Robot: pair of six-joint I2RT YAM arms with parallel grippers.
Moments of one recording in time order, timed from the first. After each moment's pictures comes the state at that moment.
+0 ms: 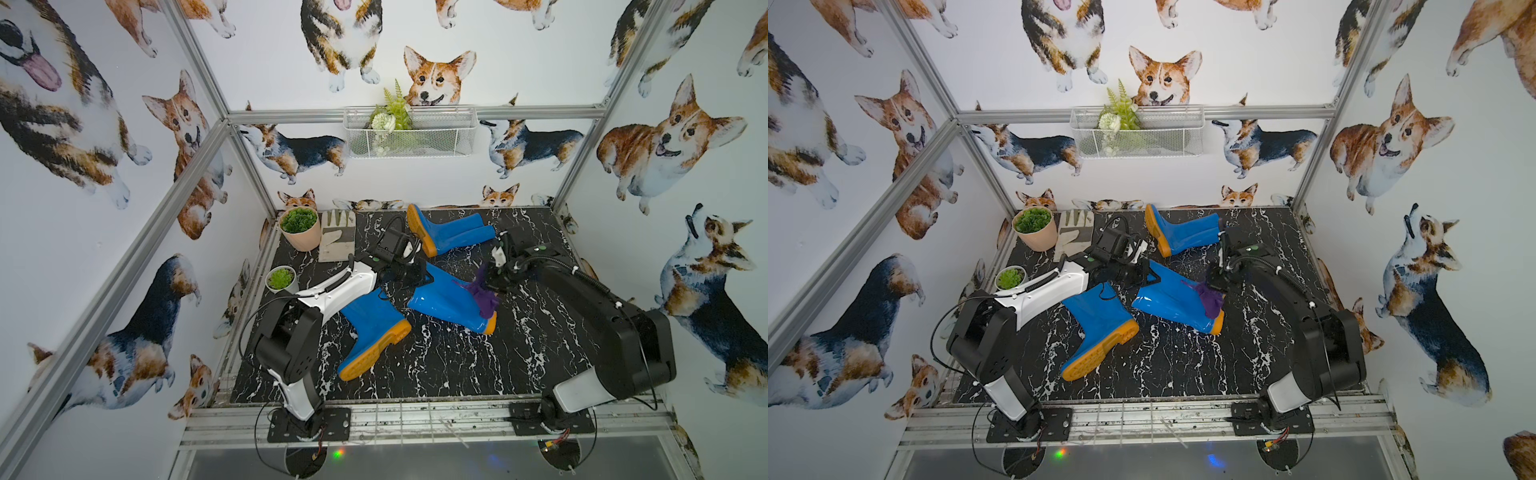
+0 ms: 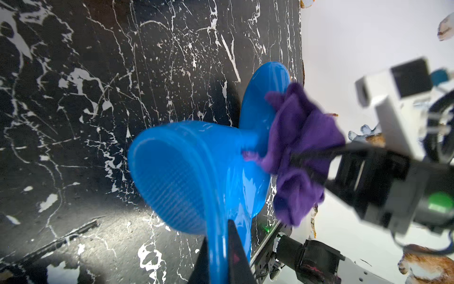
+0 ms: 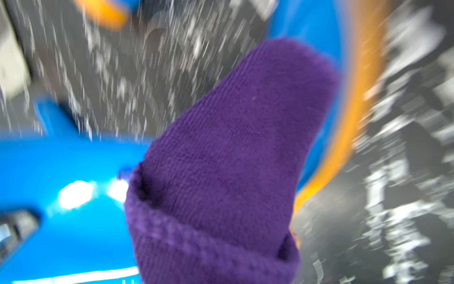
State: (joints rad) left arm -0.61 1.73 1.27 -0.38 0.53 -0.71; right arm 0.28 1.56 1.26 -0.90 -0.20 0.53
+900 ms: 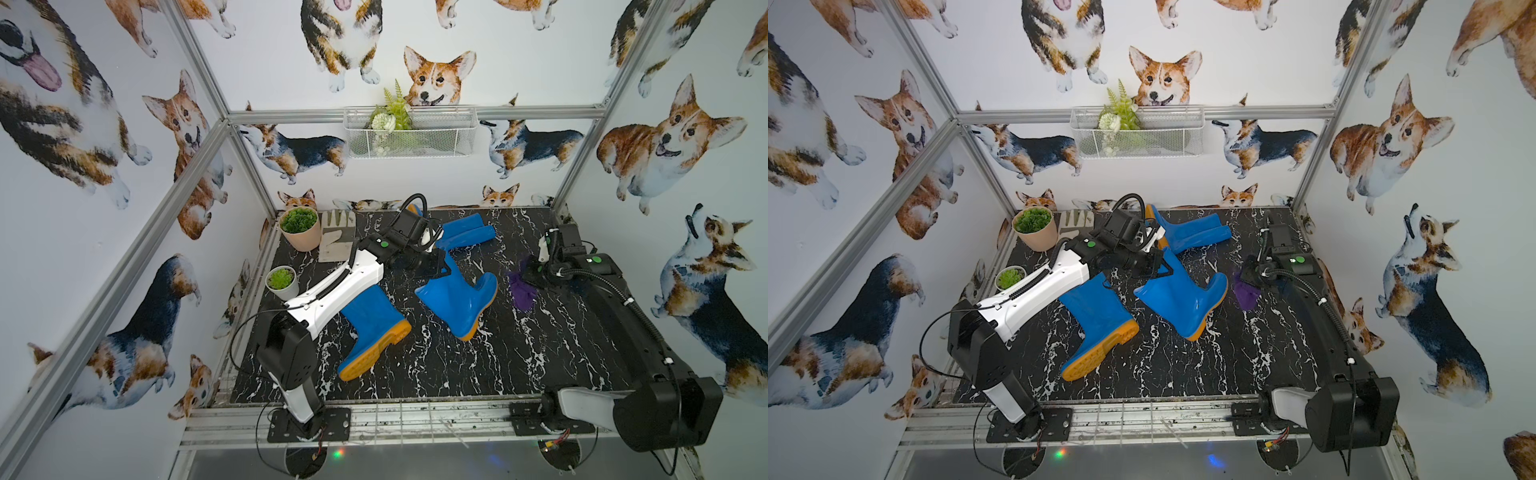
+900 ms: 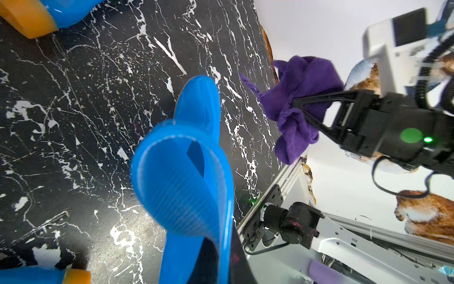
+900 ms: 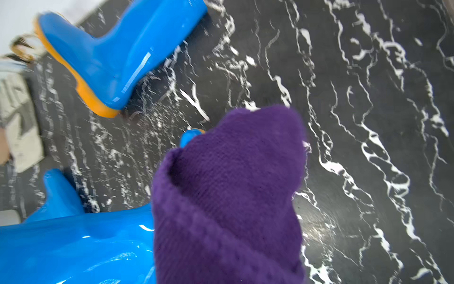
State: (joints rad) left arm -0.73 1.71 1.62 -0.72 0.50 -0.56; right arm 0.13 1.22 1.13 -0.96 -0.07 0.49
